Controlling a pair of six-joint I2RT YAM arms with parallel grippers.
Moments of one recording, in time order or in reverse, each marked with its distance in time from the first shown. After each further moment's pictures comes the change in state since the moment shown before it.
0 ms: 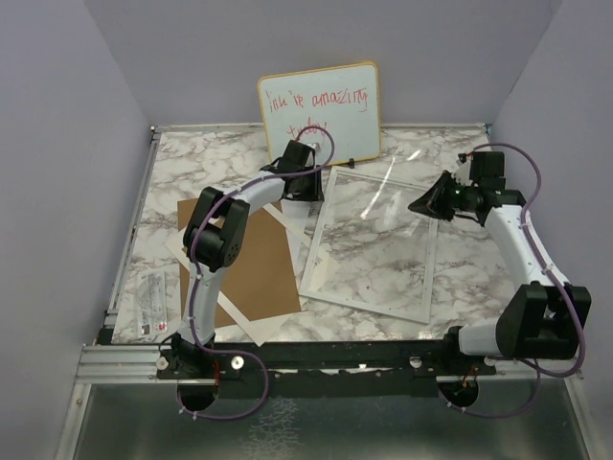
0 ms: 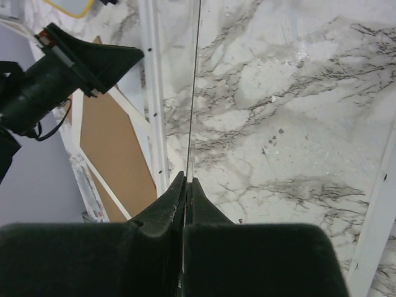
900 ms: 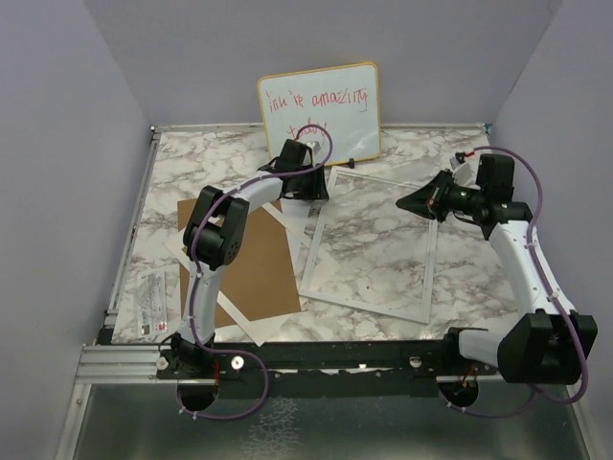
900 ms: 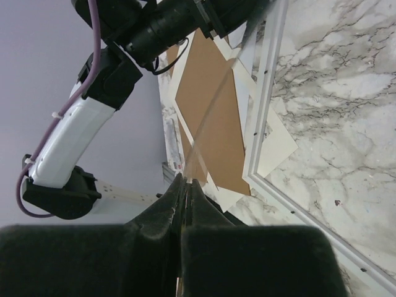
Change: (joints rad) left arm 0.014 0.022 0.006 0.047 0.097 0.002; right arm 0.000 -0.146 -0.043 0.102 -0.349 0.210
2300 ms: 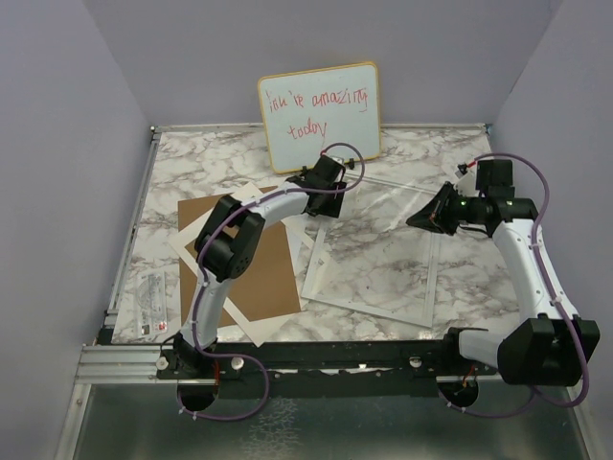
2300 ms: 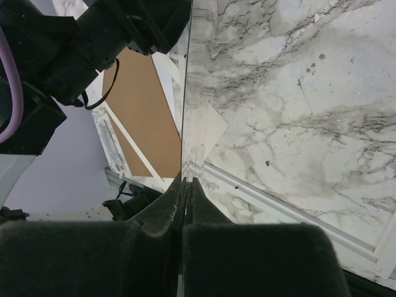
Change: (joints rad) left arm -0.195 -0.054 -0.024 -0.133 -0.406 0.076; right arm 0.000 -0.009 0.064 -0.324 0.221 -0.208
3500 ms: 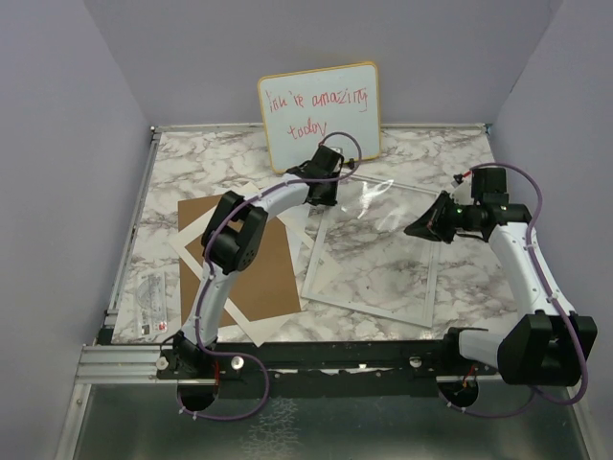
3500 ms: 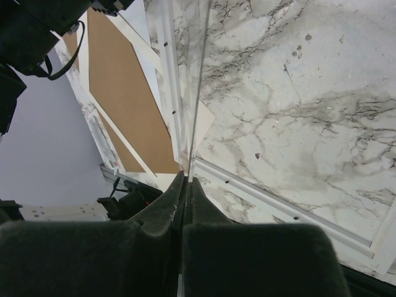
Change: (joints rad) left arm 0.032 0.112 0.173 -0.034 0.076 -0.059; right arm 0.000 -0.001 -0.082 0.021 0.004 0.000
